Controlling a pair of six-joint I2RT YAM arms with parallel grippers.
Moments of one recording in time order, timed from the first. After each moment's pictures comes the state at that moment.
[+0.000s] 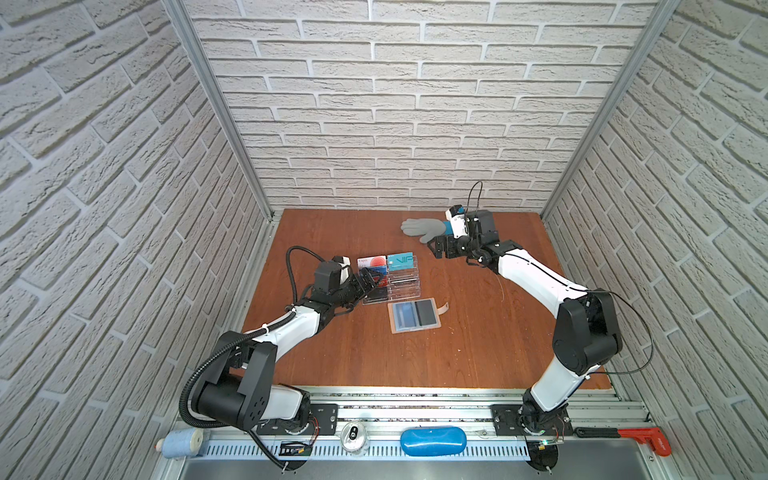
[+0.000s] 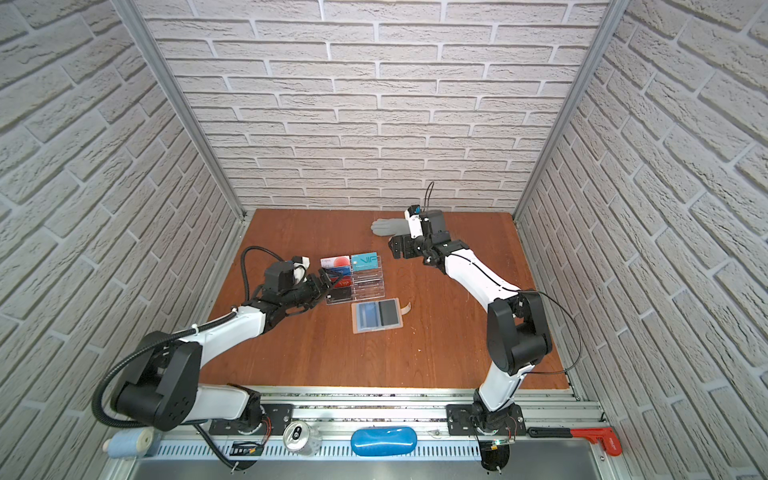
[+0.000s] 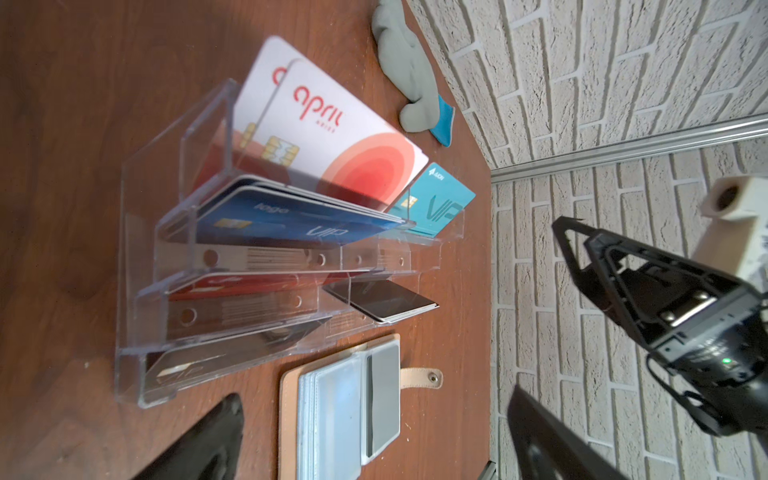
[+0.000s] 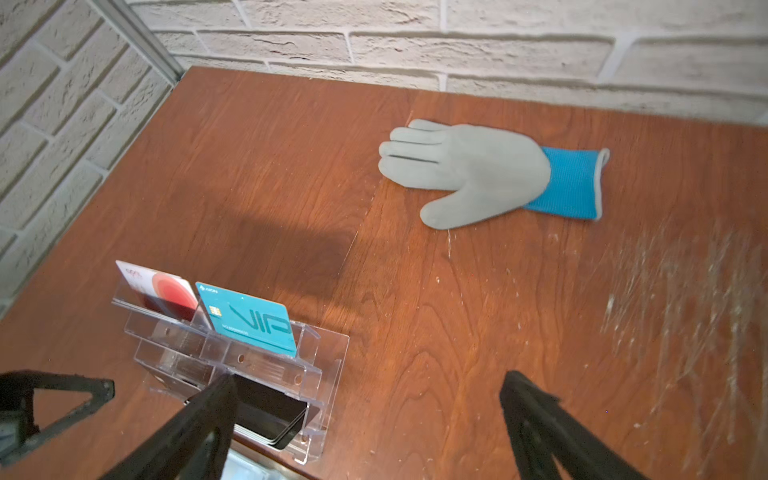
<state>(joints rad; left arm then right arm) -0.33 1.39 0.62 0.23 0.45 -0.94 0.30 1.72 1.28 -0.26 -0.19 0.28</state>
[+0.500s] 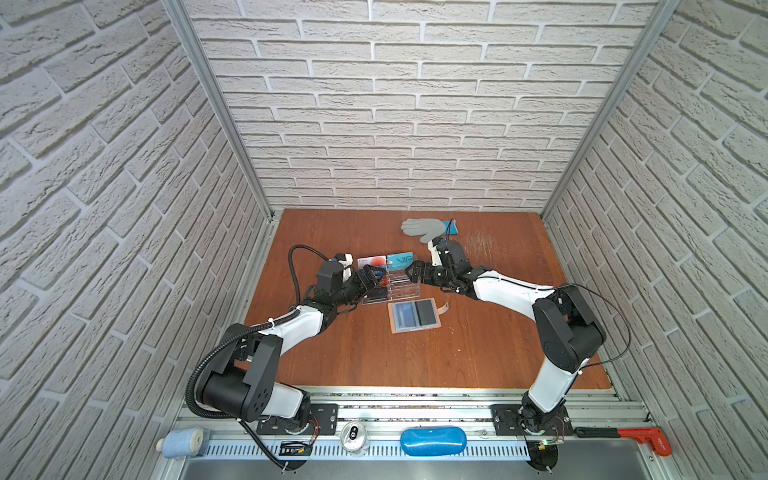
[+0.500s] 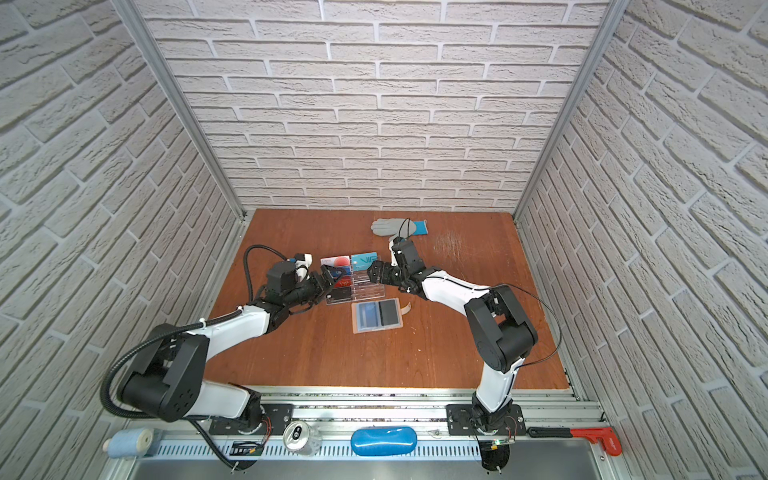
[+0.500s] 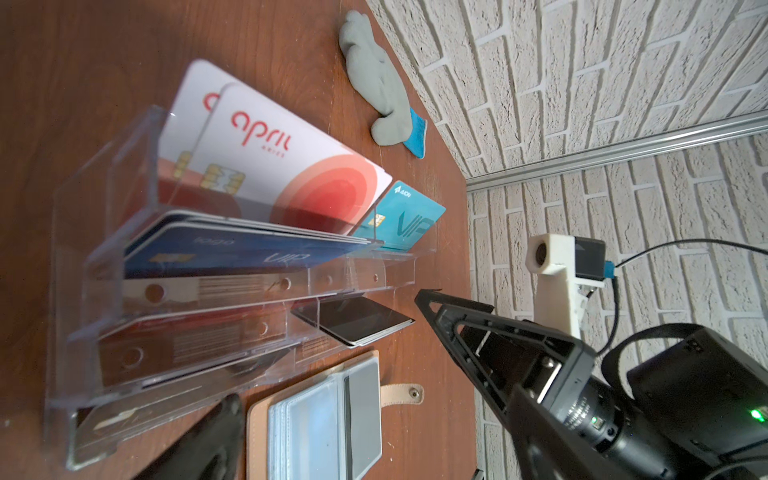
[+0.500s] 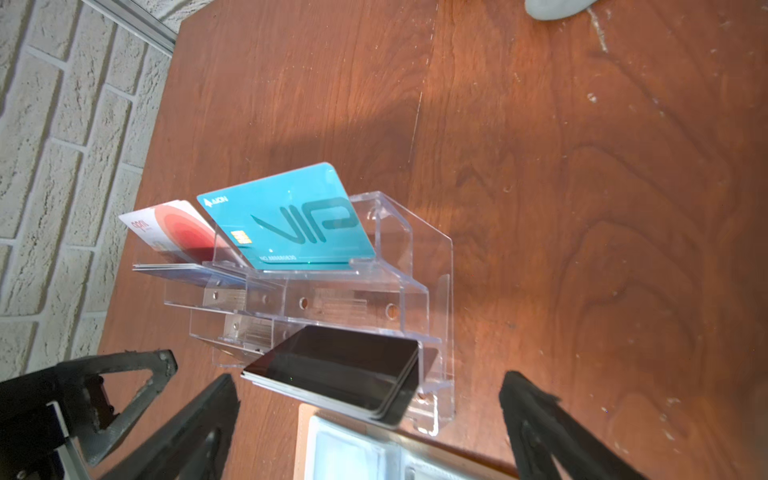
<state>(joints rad) -0.34 1.42 0.60 0.36 0.45 -0.98 0.48 1.80 1.12 -0.07 -0.17 0.64</state>
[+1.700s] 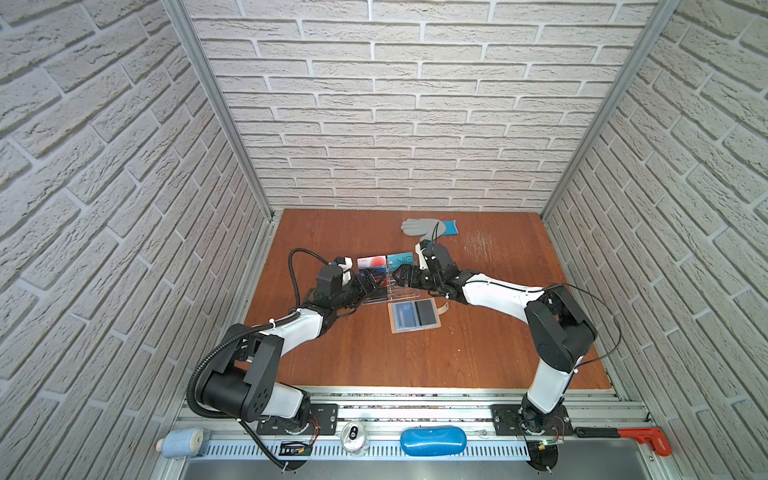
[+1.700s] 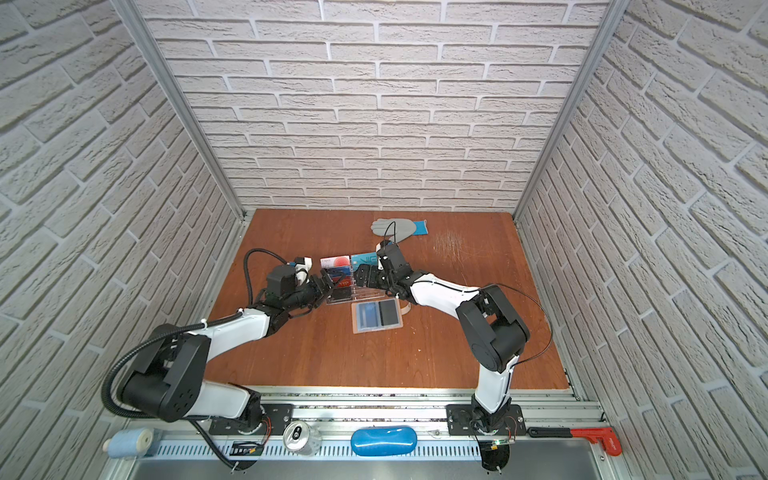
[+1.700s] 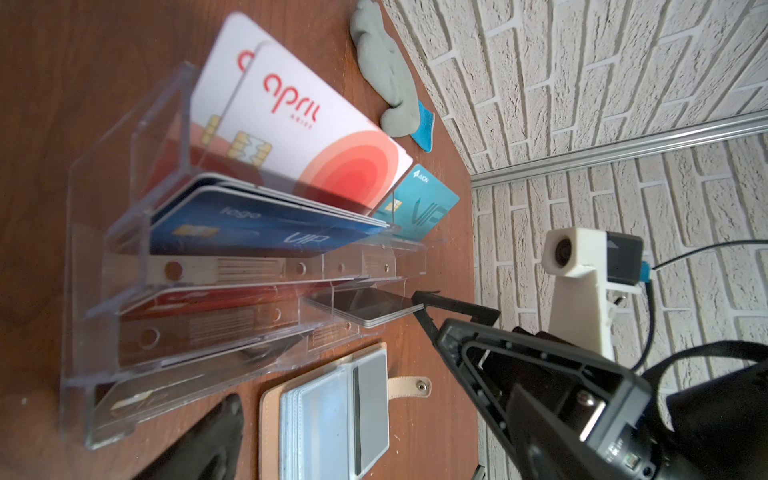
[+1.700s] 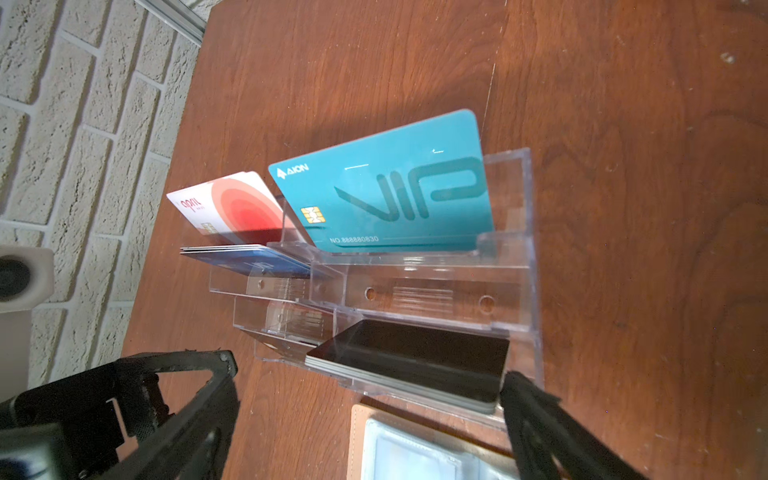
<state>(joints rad) -0.34 1.42 0.56 0.39 0.46 -0.98 0.58 1.81 1.16 -0.07 -0.12 0.68</state>
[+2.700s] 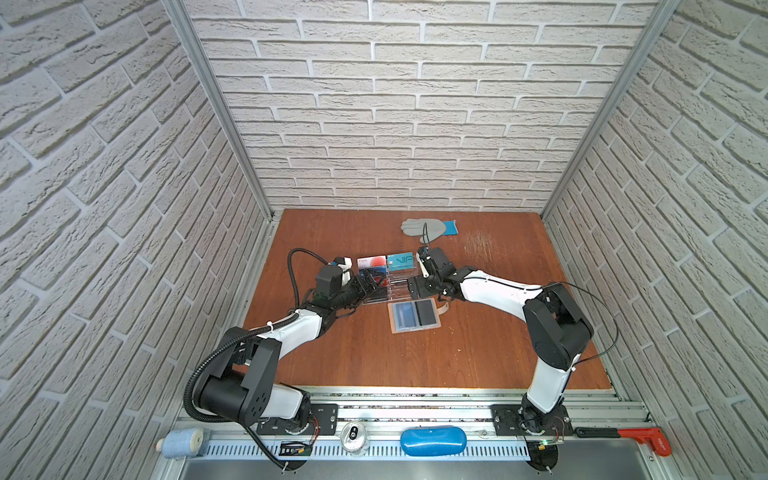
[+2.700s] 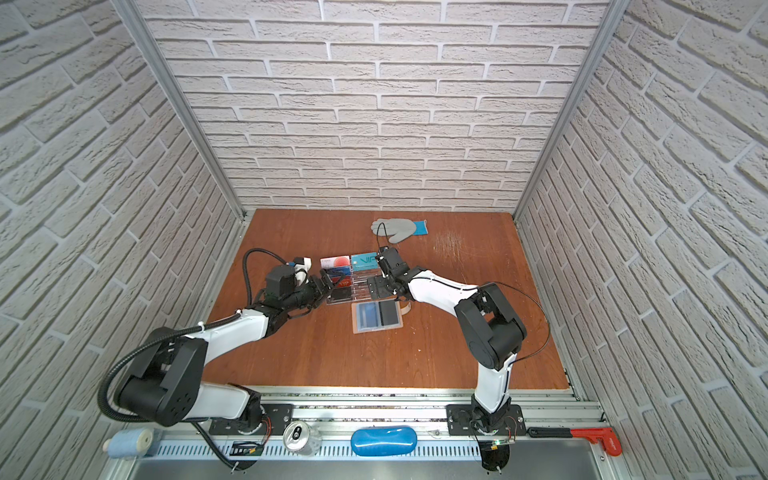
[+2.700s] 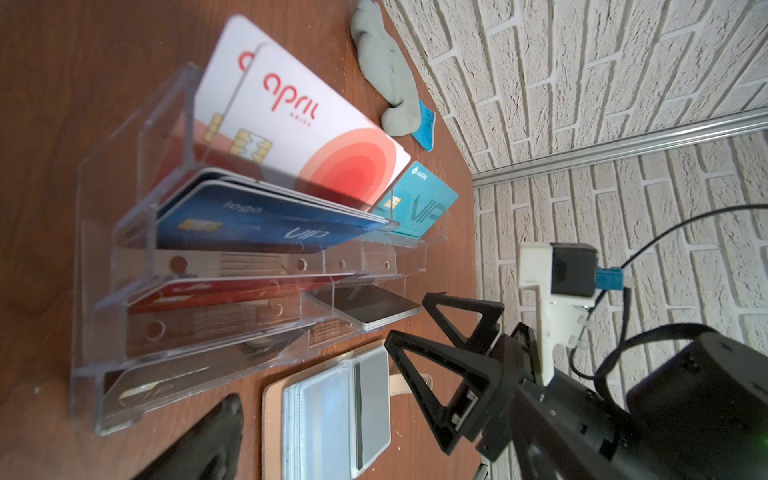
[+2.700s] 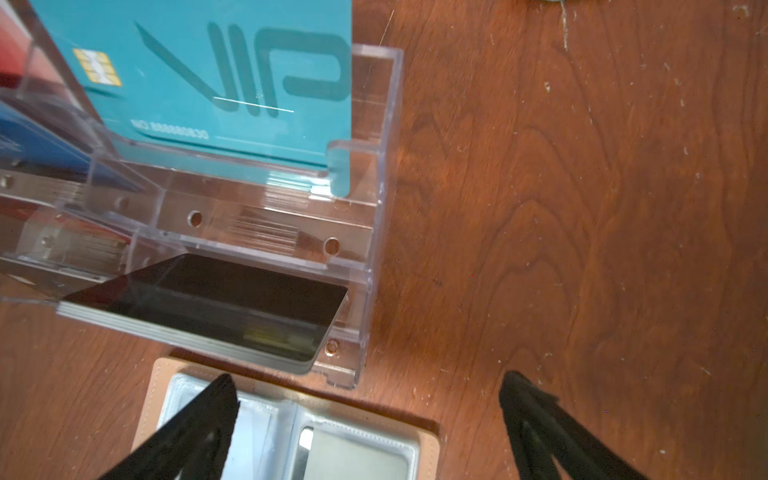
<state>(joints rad) -0.34 1.40 0.56 0.35 0.45 -0.97 0.58 1.85 1.23 -0.36 0.12 0.31</state>
